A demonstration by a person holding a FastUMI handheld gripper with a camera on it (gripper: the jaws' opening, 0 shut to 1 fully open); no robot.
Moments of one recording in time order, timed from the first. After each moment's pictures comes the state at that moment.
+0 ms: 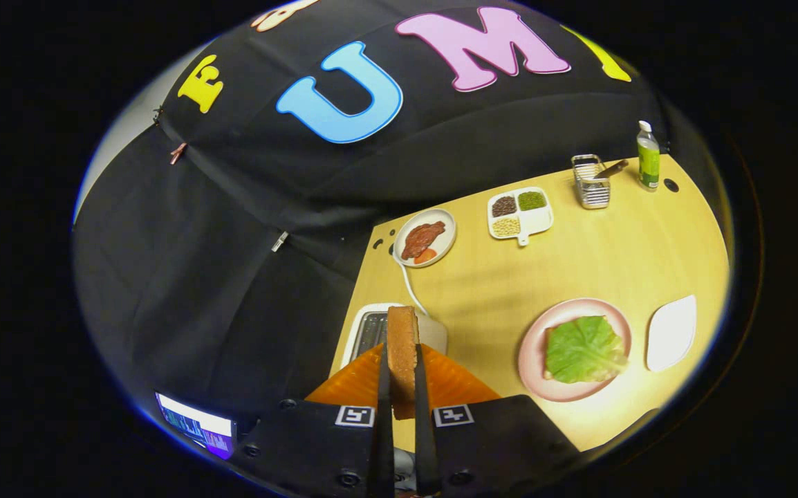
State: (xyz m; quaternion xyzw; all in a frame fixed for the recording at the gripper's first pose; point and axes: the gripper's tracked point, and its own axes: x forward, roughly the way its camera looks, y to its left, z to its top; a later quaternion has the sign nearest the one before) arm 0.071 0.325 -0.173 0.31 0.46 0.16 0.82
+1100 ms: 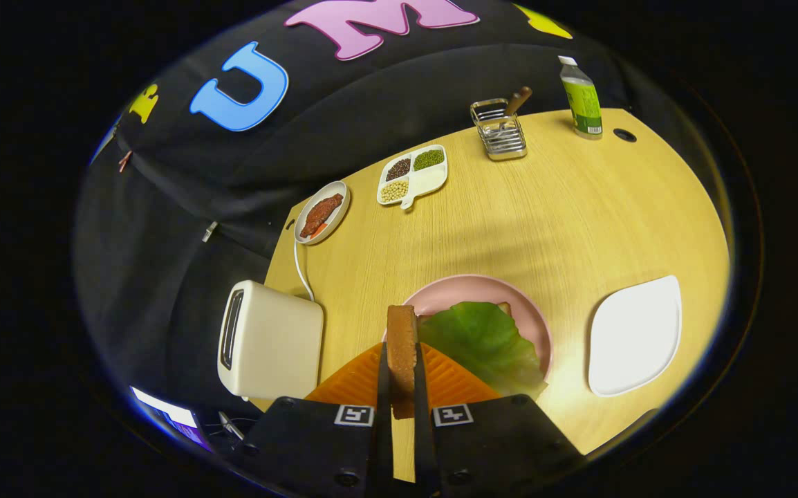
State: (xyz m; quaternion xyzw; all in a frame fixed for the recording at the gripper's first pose) arm 0.049 0.227 -0.361 0.31 0.51 0.12 0.79
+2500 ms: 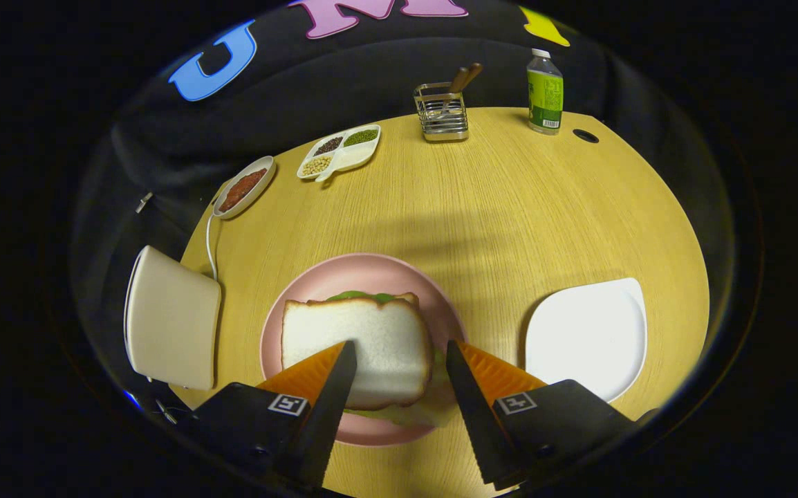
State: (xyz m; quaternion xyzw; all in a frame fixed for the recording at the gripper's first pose) arm 0.031 0.169 -0.449 0.18 0.54 0.03 0.82
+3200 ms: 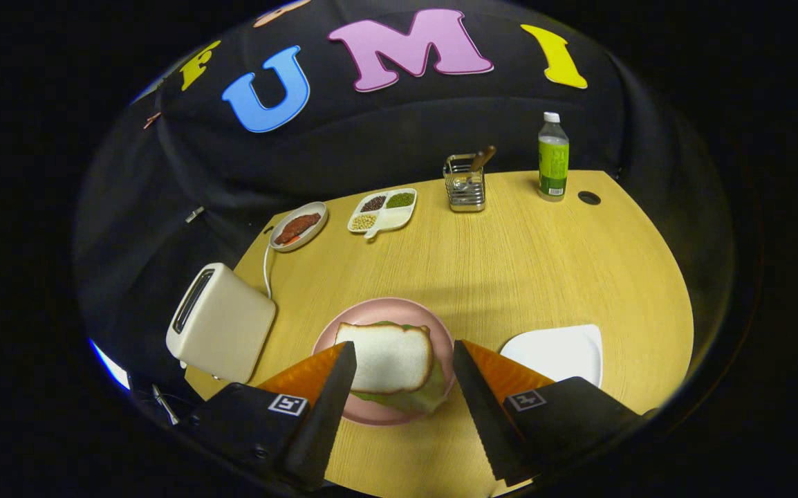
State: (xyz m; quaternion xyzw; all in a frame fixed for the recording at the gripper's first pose) arm 0.034 0.135 -0.338 0.18 0.42 0.10 0.88
